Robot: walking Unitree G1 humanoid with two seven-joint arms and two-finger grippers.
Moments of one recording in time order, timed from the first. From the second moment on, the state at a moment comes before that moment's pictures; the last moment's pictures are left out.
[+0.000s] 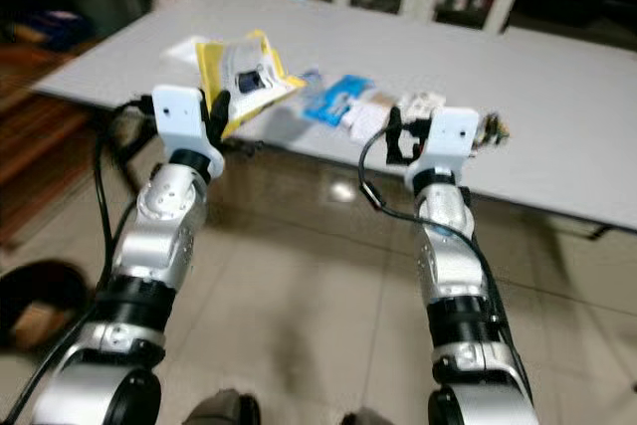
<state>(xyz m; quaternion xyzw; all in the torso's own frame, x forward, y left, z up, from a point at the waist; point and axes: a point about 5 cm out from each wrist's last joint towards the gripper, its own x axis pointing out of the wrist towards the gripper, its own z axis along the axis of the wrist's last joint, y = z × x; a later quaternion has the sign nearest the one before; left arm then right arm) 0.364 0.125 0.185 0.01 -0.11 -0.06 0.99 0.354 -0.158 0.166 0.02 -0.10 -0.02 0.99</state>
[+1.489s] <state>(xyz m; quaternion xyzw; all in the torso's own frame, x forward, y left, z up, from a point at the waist) 0.362 0.123 0.165 0.01 -0.07 -0.06 1.00 0.349 -0.155 0.149 -0.01 -0.06 0.01 1.00</state>
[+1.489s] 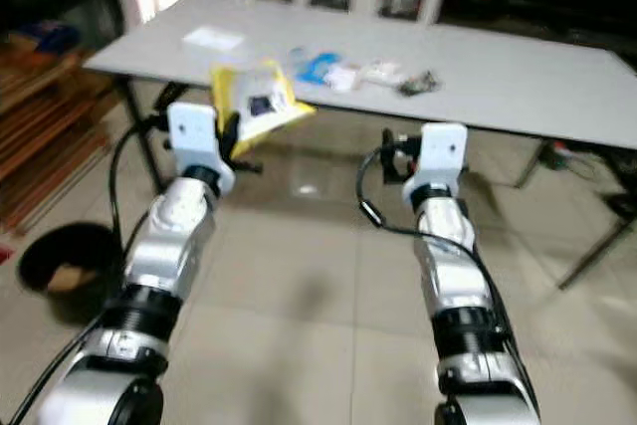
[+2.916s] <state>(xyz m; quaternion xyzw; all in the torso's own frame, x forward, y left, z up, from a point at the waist) 0.304 0.181 0.014 0.24 0.23 -0.07 0.94 0.301 -0.155 0.007 -0.05 0.25 0.09 0.96</state>
